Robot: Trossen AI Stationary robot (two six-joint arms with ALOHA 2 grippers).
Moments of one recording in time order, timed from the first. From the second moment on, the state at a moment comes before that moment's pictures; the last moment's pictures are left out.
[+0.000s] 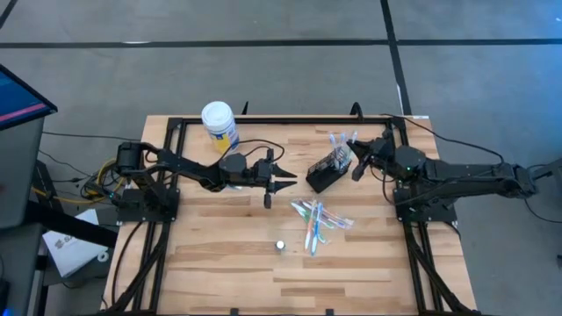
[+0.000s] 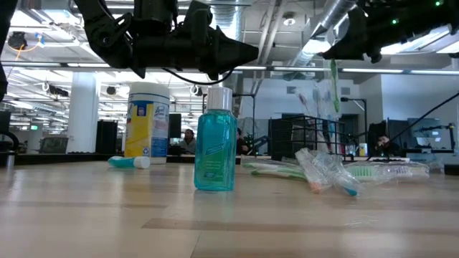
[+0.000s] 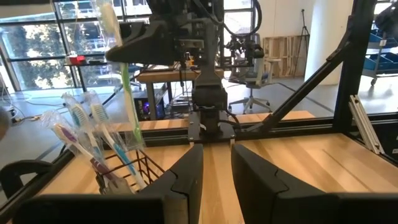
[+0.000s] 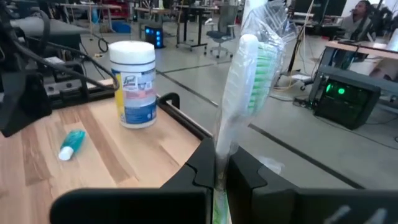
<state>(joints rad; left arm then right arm) 0.10 1.71 0.71 1.03 0.12 0.06 -0.10 0.65 0.44 0.05 0.59 0.03</state>
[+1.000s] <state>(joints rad) 0.10 1.71 0.71 1.03 0.12 0.06 -0.13 0.71 0.31 0.23 0.60 0.07</state>
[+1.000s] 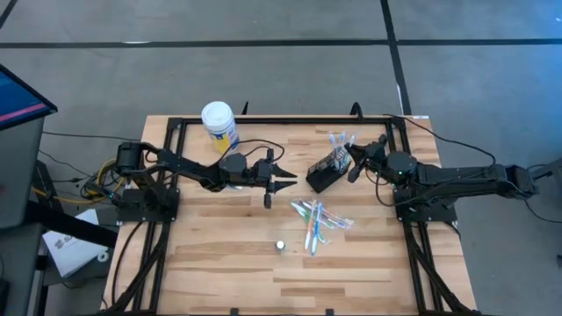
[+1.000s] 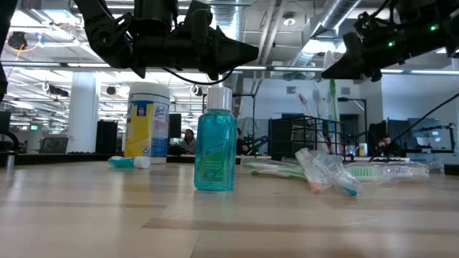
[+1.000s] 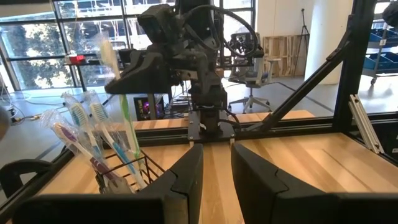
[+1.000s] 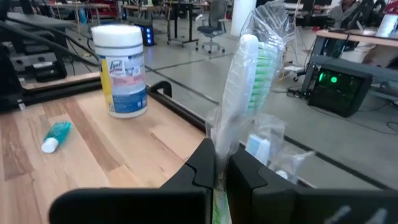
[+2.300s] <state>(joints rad) 0.10 1.71 0.71 1.03 0.12 0.06 -0.19 0.82 0.12 0.54 0.54 0.10</state>
